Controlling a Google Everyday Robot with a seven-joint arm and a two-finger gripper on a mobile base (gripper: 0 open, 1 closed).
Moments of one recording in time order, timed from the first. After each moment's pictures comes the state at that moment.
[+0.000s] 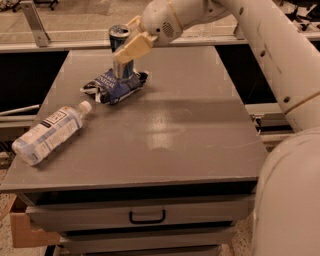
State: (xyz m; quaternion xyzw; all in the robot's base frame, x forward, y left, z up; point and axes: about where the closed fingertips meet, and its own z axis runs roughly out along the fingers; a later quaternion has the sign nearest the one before) arm 0.636 0.086 0.992 -0.67 0.55 0.31 0.39
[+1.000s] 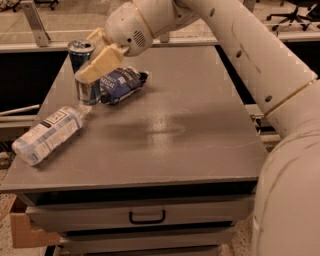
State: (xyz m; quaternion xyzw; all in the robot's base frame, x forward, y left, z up) arm 0.545 0.152 0.996 -0.72 0.46 0.40 0.33
